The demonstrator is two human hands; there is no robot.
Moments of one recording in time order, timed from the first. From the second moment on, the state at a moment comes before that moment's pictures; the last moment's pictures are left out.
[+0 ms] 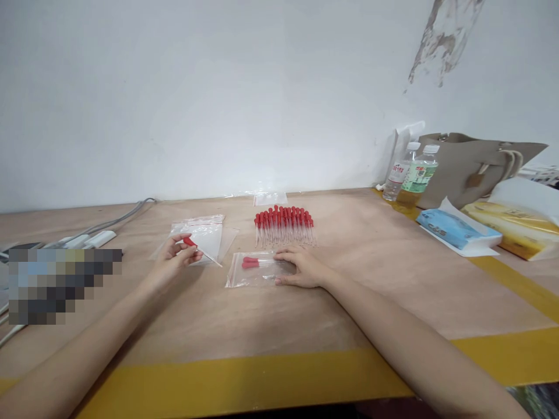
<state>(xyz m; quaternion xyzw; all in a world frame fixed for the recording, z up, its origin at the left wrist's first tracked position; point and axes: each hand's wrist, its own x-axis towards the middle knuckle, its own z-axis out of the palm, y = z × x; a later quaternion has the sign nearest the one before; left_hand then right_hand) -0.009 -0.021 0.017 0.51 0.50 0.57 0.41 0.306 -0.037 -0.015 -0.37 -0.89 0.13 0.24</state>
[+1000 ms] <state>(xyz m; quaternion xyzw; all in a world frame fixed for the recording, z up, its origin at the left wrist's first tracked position) 0.023 -0.038 -0.014 0.75 0.49 0.36 0.27 0.306 -0.035 -0.018 -0.36 -0.89 0.13 0.24</state>
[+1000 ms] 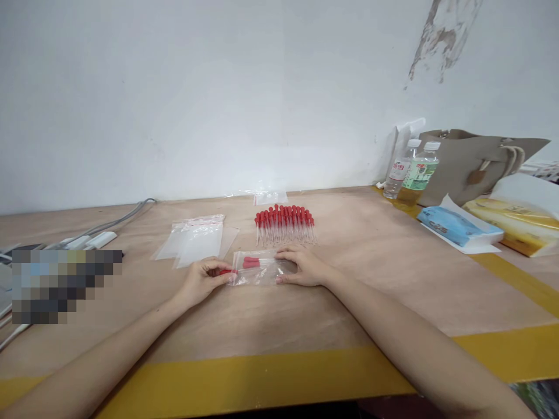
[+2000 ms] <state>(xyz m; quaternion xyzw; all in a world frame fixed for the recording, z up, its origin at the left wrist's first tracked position) 0.031 -0.023 -0.016 0.72 0.51 0.42 0.23 0.303 -0.039 -0.015 -0.37 -0.88 0.12 0.26</state>
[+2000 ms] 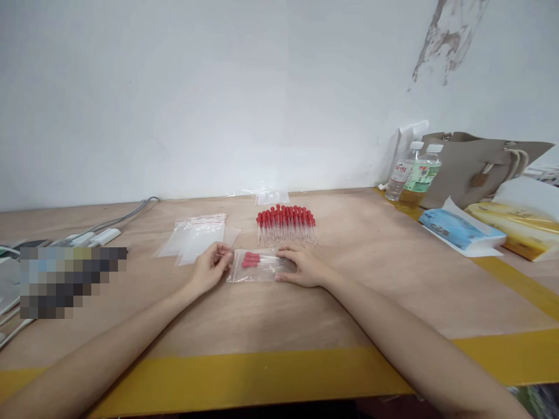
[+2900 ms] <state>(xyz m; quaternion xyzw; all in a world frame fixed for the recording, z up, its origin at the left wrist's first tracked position) 0.066 0.058 0.027 0.57 0.52 0.46 0.44 0.302 -0.039 -0.016 -0.37 -0.89 0.09 0.25</state>
